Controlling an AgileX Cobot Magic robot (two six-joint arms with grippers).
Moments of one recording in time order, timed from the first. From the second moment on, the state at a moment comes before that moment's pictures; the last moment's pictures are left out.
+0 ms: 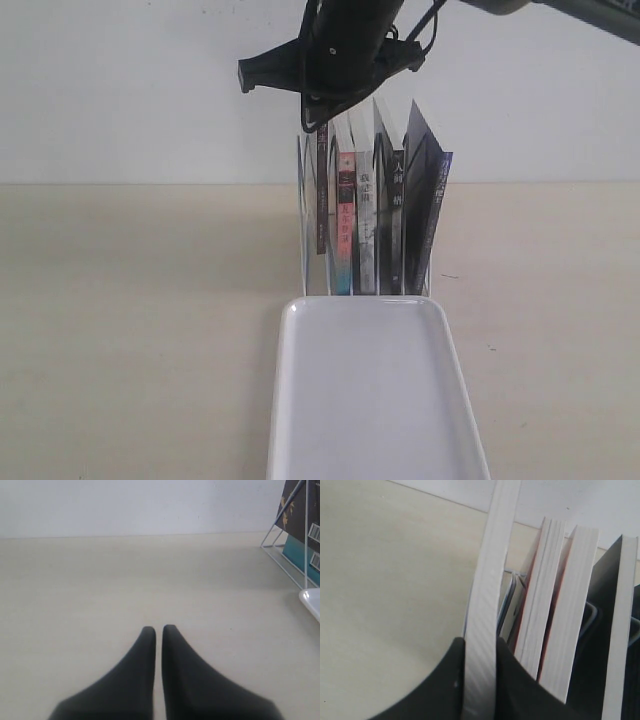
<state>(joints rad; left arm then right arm) -0.05 0.01 0.00 -0.01 0.33 0.00 0.64 2.09 -2.13 -0.18 1.01 0.30</state>
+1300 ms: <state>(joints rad) -0.05 0.01 0.00 -0.01 0.33 0.00 0.64 2.16 -2.14 -0.17 1.04 0.27</state>
